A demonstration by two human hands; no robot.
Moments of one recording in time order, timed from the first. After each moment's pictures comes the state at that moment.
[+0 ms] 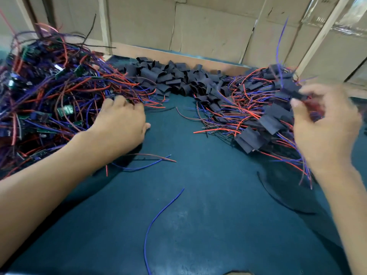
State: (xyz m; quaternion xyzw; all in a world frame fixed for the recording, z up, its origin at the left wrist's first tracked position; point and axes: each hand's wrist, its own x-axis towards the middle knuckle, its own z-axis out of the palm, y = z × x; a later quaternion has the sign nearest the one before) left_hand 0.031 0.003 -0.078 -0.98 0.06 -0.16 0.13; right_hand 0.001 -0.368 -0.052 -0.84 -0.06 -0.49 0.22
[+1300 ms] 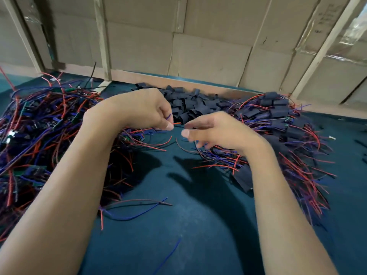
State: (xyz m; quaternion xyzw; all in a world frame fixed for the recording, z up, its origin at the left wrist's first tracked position) left_hand 0.120 -0.010 0.032 -0.95 0.23 0.05 -0.21; right_hand 0.091 -0.235 0.005 -0.90 -0.13 0.10 0.41
